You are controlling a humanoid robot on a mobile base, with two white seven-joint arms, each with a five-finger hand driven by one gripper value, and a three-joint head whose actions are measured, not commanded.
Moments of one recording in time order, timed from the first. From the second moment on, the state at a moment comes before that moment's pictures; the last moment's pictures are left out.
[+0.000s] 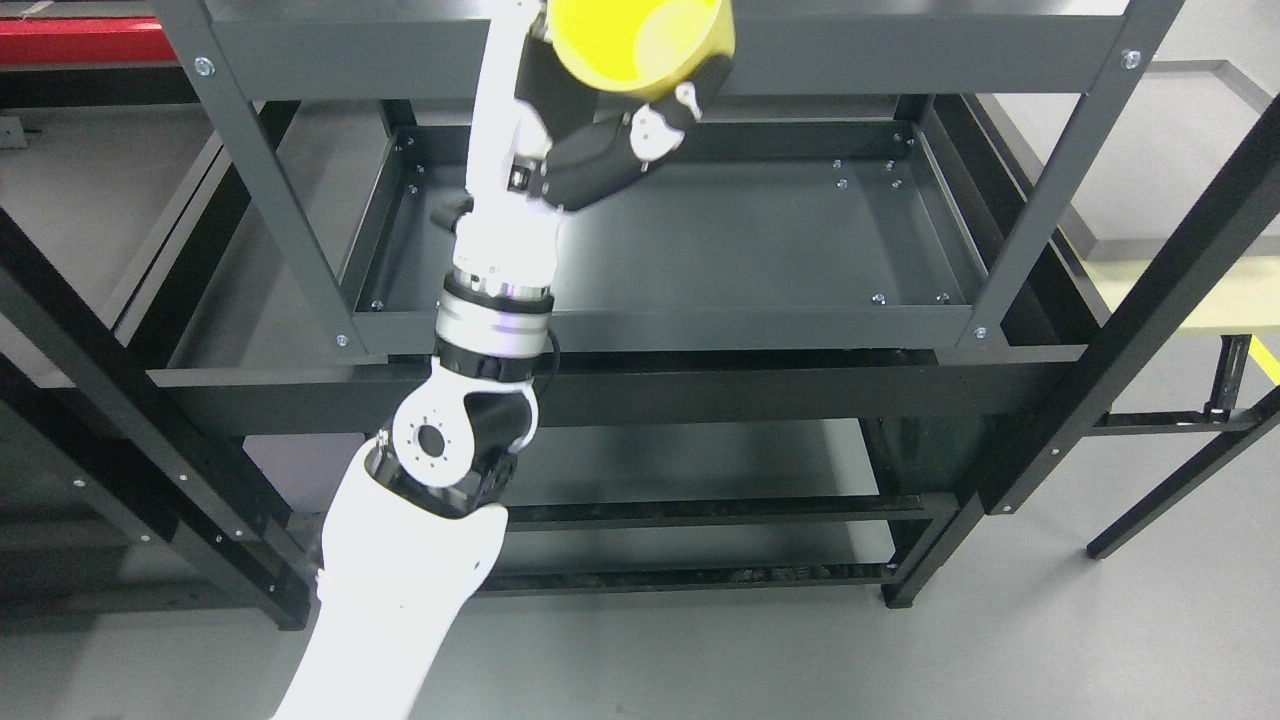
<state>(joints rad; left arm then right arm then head) -0.75 0.00 -0.33 -1.72 0.25 -0.26 0.07 0.00 0.00 0.00 -0.24 0.00 0.09 -0.12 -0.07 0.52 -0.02</state>
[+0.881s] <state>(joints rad) -1.20 0.00 -0.39 -1.64 0.74 0.55 0.34 0.00 0.00 0.00 -0.24 0.00 0.09 -0.12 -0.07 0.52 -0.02</state>
